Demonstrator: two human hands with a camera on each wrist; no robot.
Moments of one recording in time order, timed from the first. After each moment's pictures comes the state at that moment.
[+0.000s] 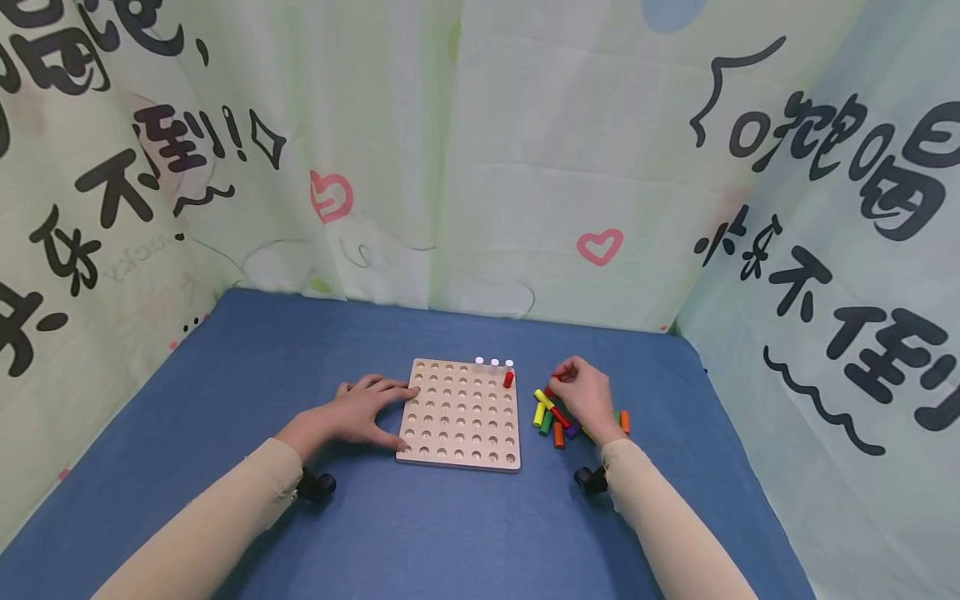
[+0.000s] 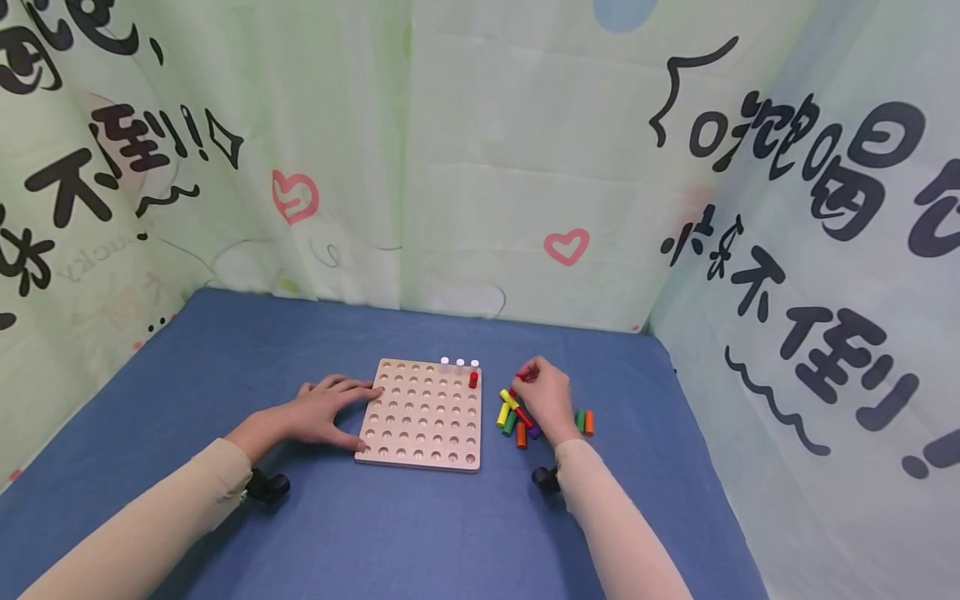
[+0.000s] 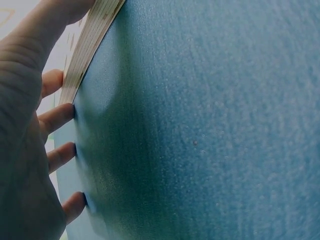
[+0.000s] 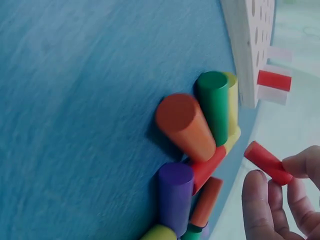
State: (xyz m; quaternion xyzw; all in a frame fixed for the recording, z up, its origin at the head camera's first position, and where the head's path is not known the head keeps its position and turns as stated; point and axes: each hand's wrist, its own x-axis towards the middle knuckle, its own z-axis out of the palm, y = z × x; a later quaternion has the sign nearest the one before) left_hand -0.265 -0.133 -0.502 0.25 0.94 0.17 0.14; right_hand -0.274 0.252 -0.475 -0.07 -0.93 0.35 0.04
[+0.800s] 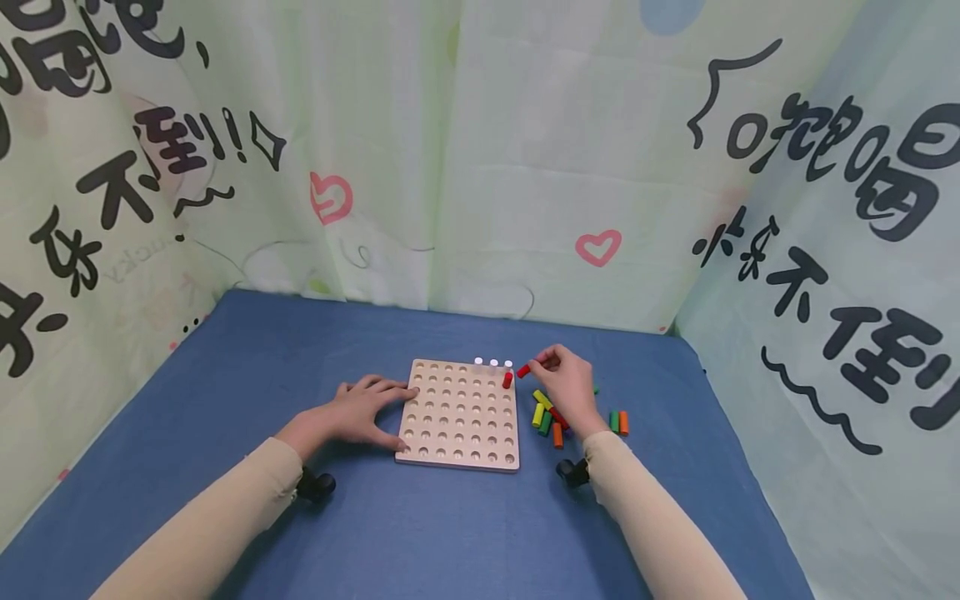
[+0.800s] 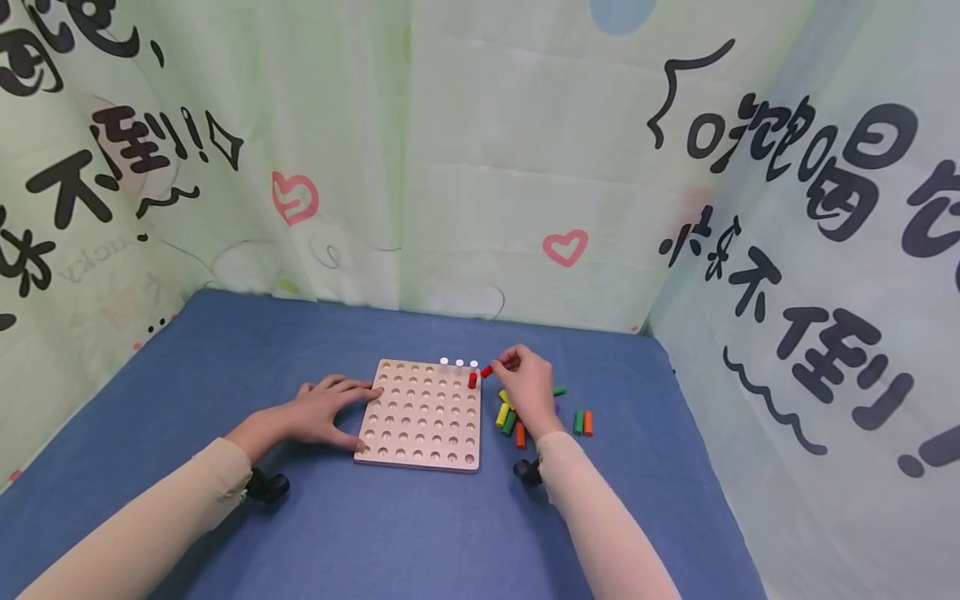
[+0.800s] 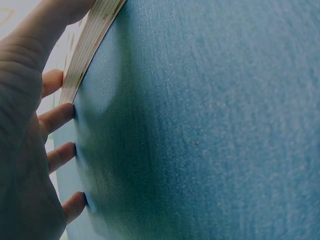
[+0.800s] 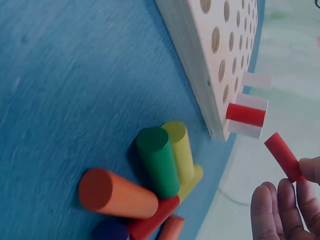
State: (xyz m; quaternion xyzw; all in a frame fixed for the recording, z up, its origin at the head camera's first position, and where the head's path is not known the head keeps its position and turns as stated) left_hand -0.265 -0.132 -0.503 0.25 0.94 0.17 0.14; right_hand -0.279 0.224 -0.467 -0.03 -0.92 0.38 0.10
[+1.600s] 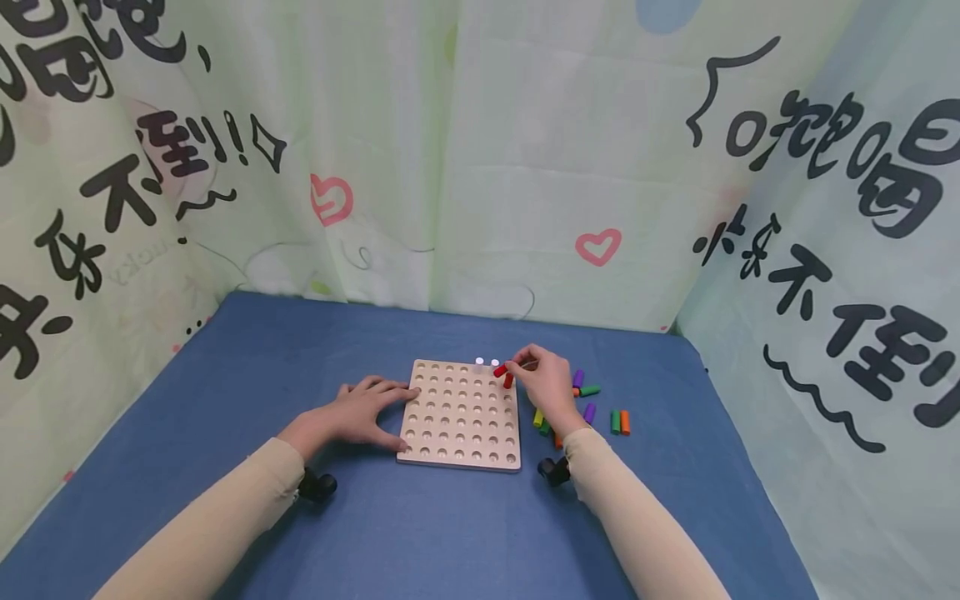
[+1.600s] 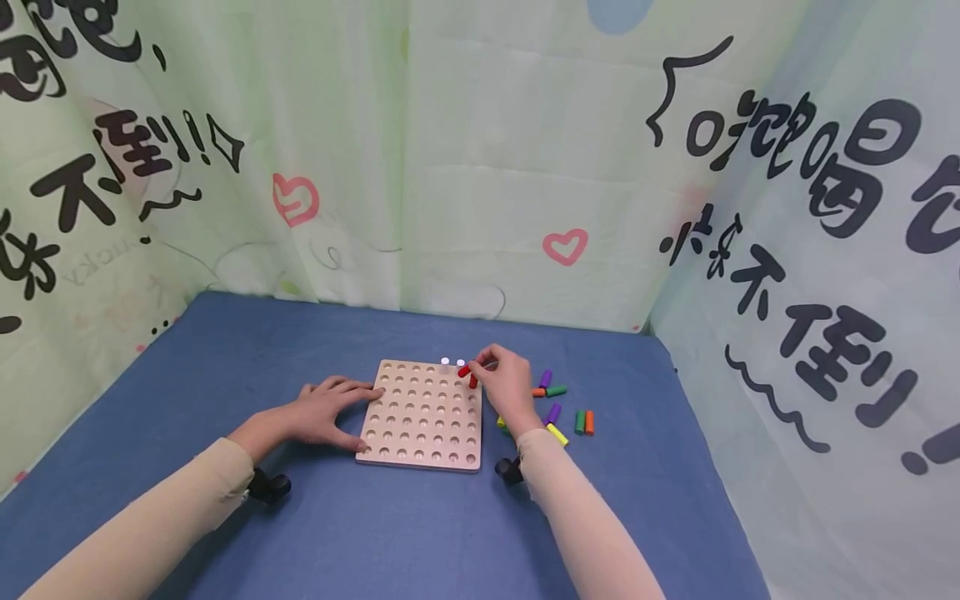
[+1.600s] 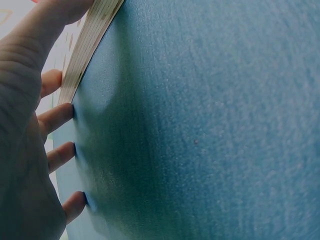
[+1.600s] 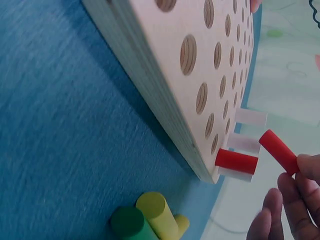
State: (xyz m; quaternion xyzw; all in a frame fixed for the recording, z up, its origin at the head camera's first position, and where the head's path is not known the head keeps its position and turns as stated) left_hand -0.263 -0.132 -0.499 0.25 0.94 0.18 0.15; right_hand -0.284 0.195 -0.470 0.00 -0.92 0.39 0.09
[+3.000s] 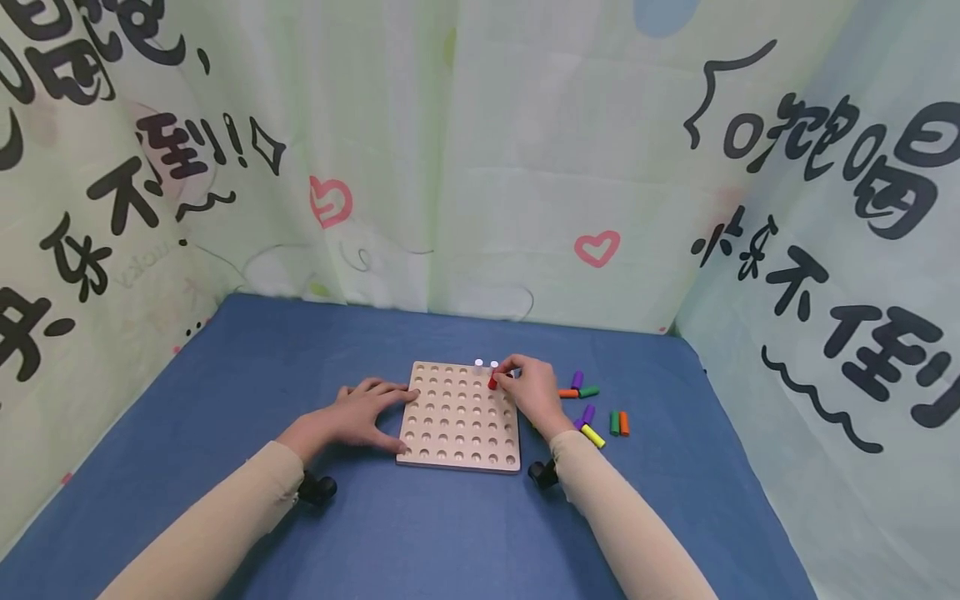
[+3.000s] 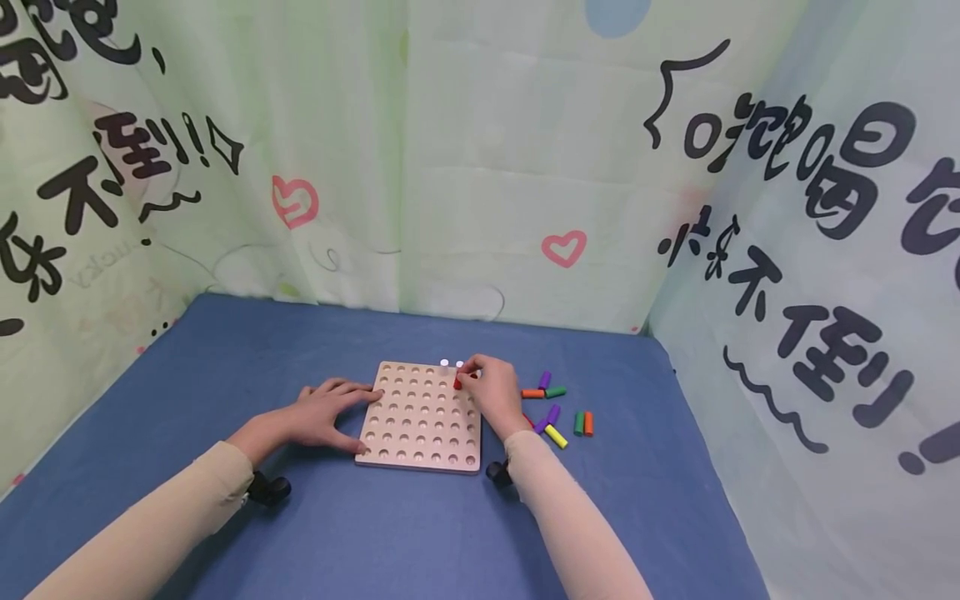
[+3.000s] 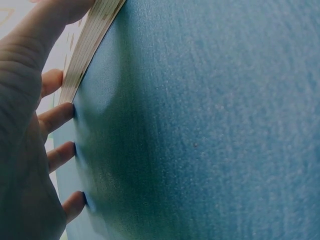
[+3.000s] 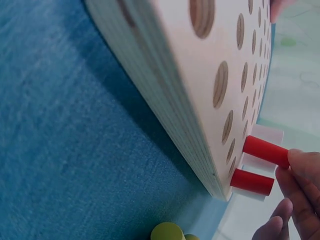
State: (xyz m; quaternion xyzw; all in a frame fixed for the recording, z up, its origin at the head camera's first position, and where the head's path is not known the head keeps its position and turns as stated) left_hand -0.262 -0.133 -0.499 0.25 0.94 0.18 0.15; right_hand -0.286 0.181 -0.480 0.02 -0.93 0.36 0.05
